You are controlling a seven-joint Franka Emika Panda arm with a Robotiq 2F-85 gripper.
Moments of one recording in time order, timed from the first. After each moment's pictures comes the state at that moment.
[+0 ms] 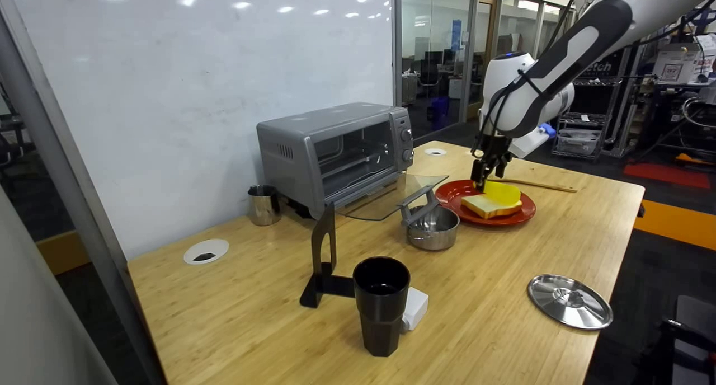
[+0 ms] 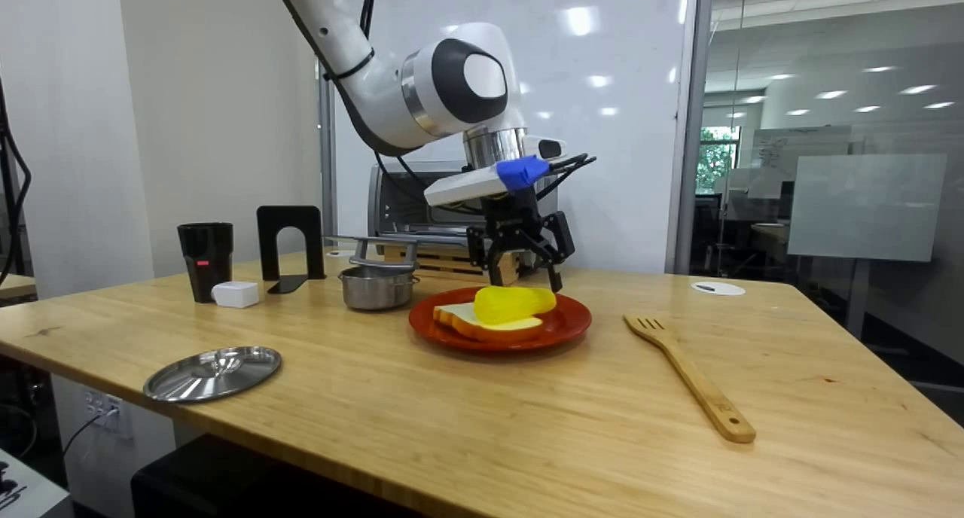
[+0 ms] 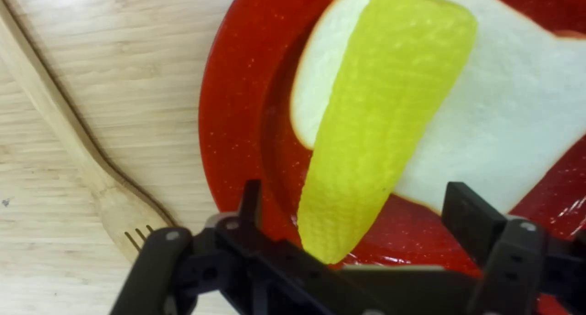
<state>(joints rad) -0.18 0.45 -0.19 -1.99 -0.16 2.58 -0.10</state>
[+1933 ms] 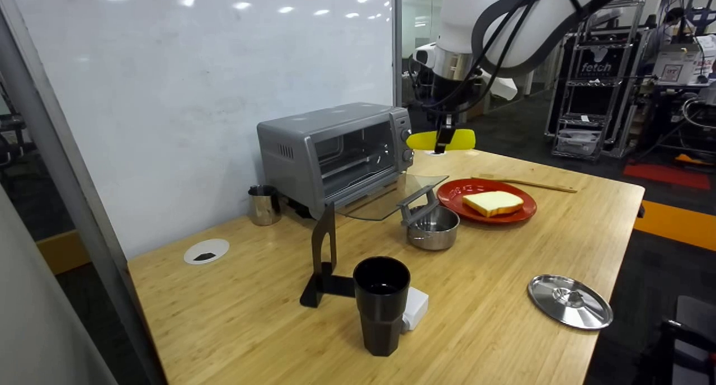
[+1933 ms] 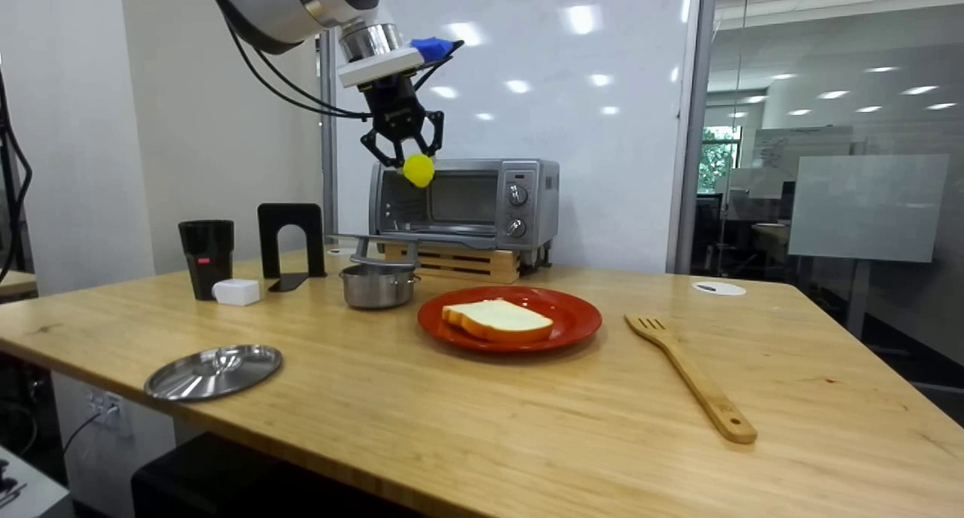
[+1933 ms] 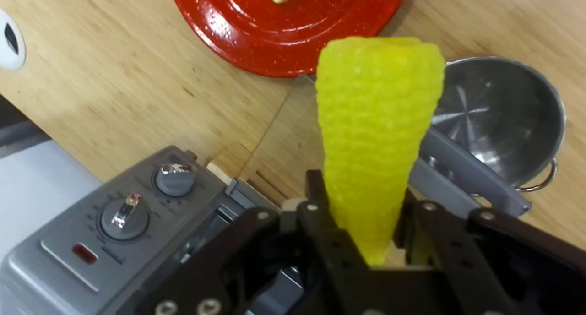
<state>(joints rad) 0.01 0.14 -0.01 -2.03 -0.37 2.43 -0.43</state>
